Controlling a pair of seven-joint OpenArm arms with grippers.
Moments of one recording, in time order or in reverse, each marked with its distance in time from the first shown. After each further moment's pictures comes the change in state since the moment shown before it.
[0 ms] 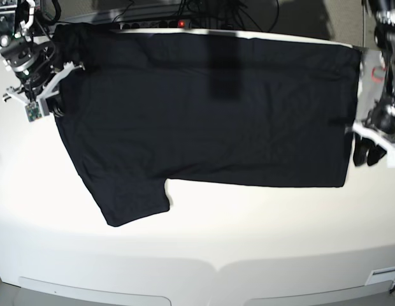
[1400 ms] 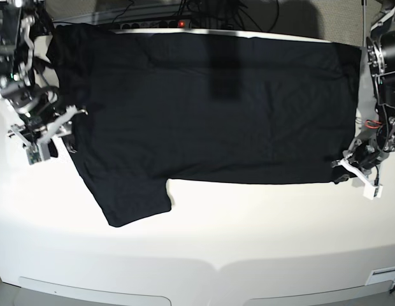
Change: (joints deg) left arm -32.1 -4.4 10.3 -54.4 2.9 -13.2 -1.7; right arm 20.3 0.0 -6.4 -9.7 4.2 0.2 -6.9
